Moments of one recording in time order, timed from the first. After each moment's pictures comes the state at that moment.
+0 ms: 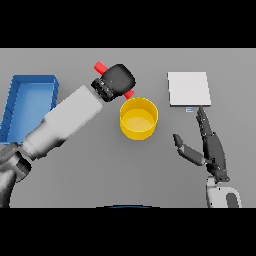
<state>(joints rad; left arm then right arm) -1.07 0.25 -0.77 -0.87 -1.06 -0.36 -0.05 0.14 -0.06 0.10 -1.74 0.19 -0.01 -0.10</state>
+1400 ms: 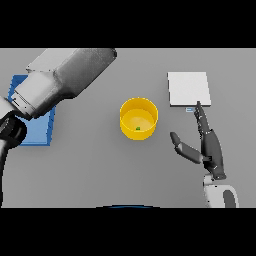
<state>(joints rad) -1.60 0.33 -0.94 -0.62 -1.35 -0.28 -0.25 0.12 -0.04 0.12 -1.73 0.20 -0.03 -0.12</state>
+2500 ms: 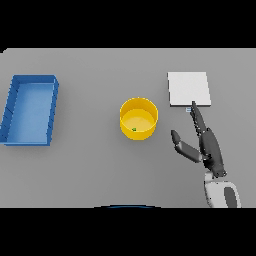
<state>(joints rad) -0.97 0.57 0.04 -0.64 -0.40 -0.02 0.38 0.09 -0.08 0.12 -1.69 0.19 0.02 -0.15</state>
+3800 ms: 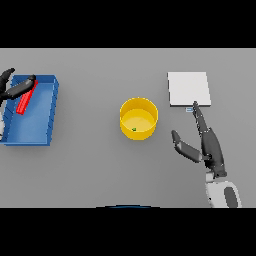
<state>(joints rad) -0.47 0.54 -0.01 -1.20 -0.24 -0.14 0.54 0.09 -0.09 0.12 -1.69 0.23 -0.01 -0.15</state>
